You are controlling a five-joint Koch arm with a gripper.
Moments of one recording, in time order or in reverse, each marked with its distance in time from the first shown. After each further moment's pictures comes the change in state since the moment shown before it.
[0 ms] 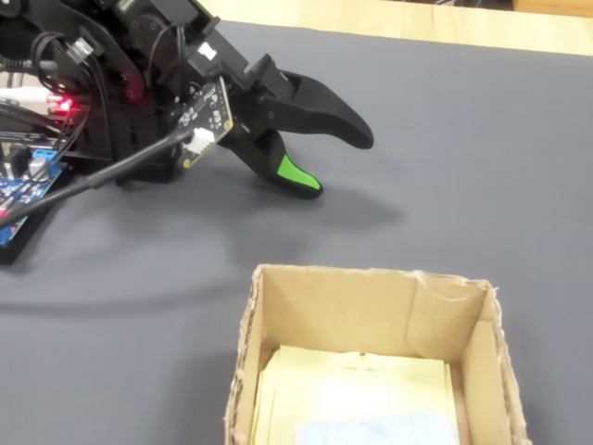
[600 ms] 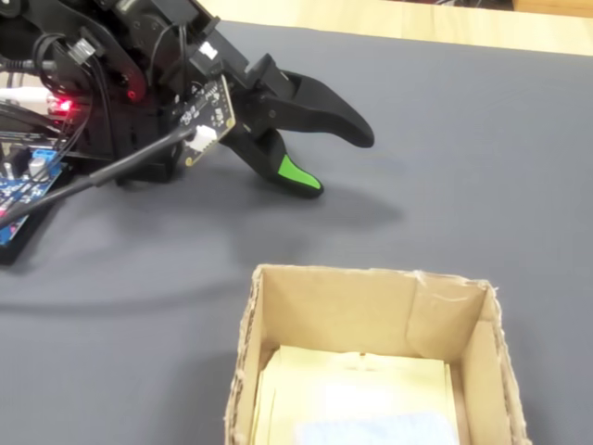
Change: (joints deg) arm -2.5 0.0 -0.1 -0.2 -0.3
